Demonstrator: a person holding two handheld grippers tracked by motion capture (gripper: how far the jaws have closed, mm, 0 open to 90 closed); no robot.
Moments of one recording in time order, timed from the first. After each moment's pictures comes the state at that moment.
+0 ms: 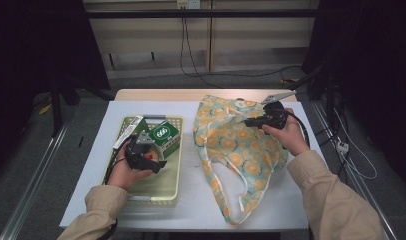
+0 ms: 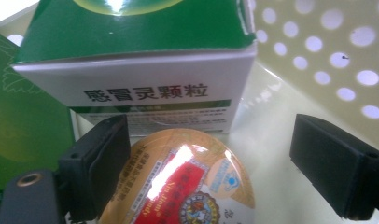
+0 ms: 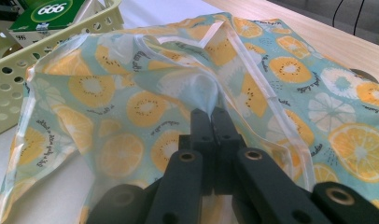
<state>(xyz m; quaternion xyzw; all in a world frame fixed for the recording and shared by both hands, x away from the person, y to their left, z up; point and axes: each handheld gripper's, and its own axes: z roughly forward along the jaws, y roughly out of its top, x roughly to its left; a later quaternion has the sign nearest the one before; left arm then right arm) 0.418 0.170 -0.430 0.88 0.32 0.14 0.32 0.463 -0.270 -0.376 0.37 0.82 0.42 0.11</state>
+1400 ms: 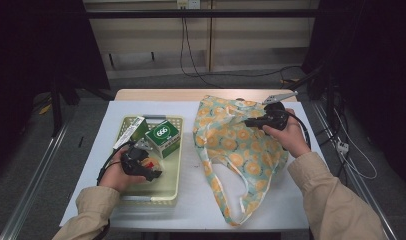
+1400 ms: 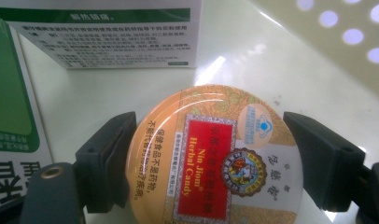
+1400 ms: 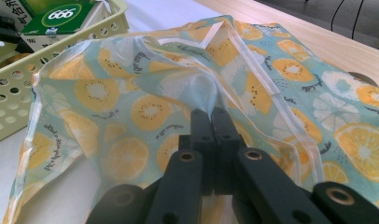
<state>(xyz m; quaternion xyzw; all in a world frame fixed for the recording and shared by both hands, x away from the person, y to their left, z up) 0.407 0.179 -0.436 0.91 0.32 0.06 0.27 0.456 -0.269 -0.373 0.37 0.82 0.43 0.11</state>
